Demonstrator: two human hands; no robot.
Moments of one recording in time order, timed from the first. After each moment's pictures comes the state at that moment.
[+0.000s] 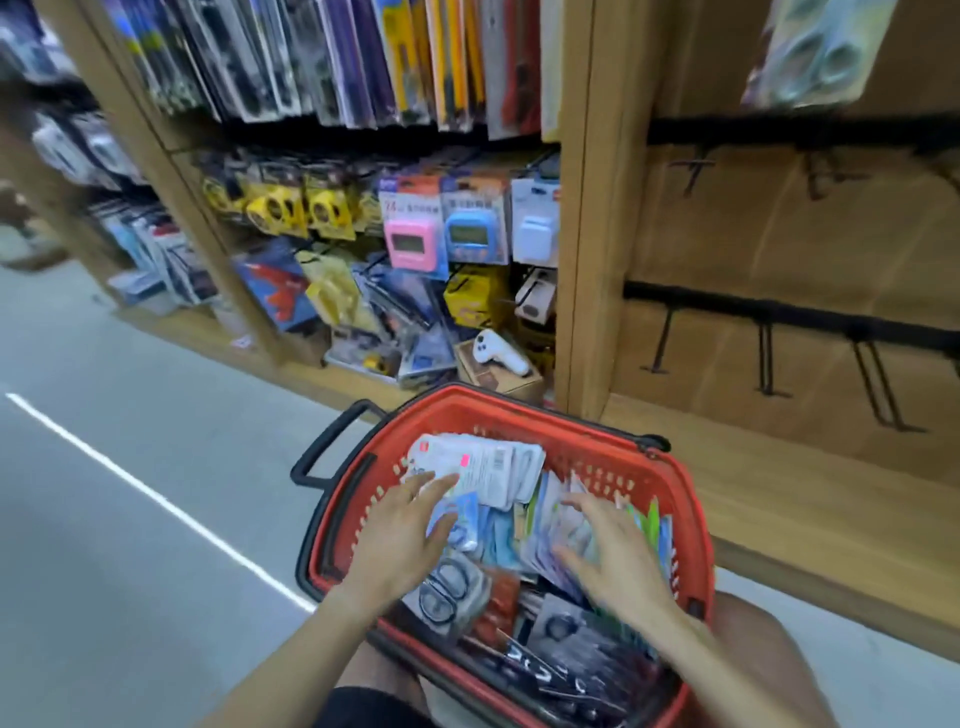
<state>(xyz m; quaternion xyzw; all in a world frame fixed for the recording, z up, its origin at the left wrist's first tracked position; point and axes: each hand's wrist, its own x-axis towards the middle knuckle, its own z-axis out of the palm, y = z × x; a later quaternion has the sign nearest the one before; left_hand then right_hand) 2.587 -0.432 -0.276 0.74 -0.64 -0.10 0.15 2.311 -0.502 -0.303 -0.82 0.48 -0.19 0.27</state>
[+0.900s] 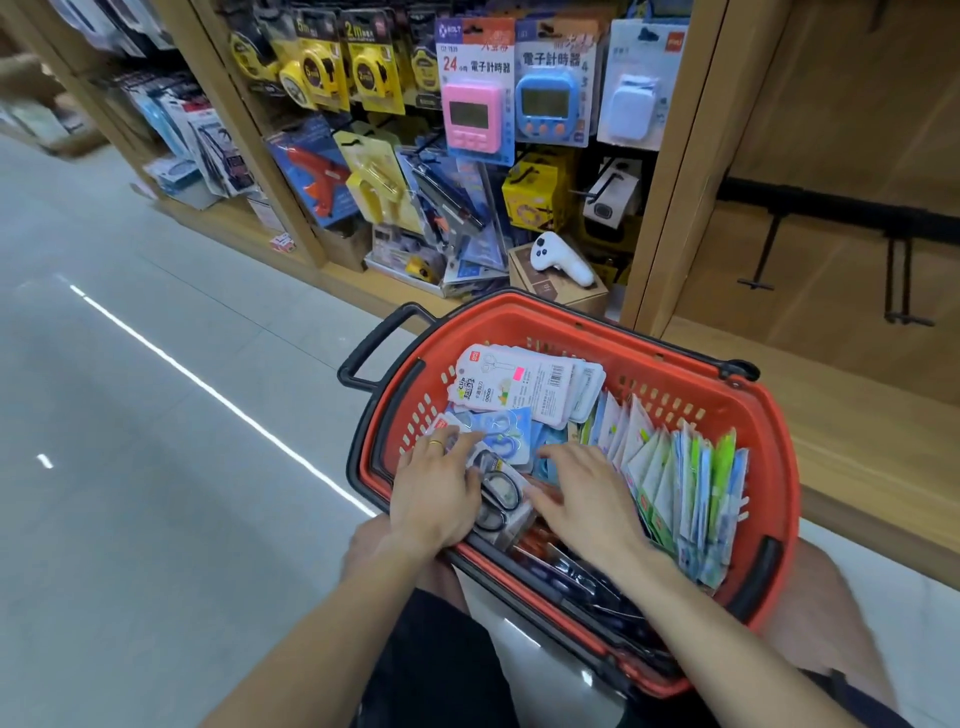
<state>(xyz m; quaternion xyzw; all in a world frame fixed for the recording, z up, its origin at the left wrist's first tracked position) 2.590 -0.398 -0.323 0.82 -0.57 -0.09 0.07 2.396 -0.468 -0.320 -0.86 0.44 -0.10 0.26</state>
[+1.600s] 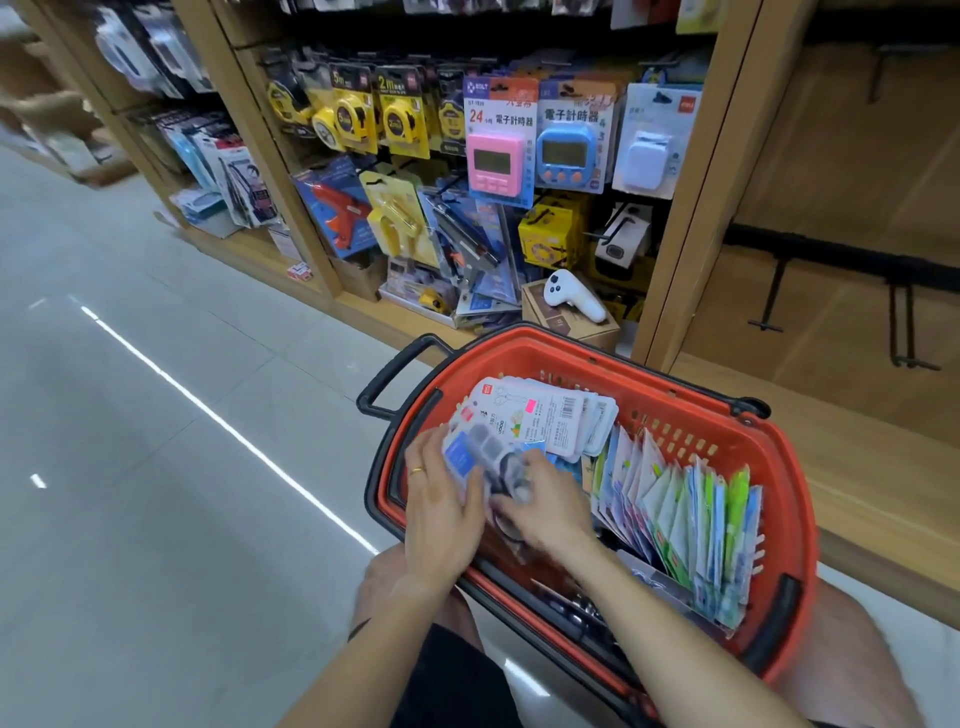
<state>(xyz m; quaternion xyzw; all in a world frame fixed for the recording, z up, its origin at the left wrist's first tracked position) 2.587 -0.393 -0.319 0.79 -0.44 -0.08 0.42 2.466 -0.473 -0.307 -0.77 0.52 -0.08 0.36</state>
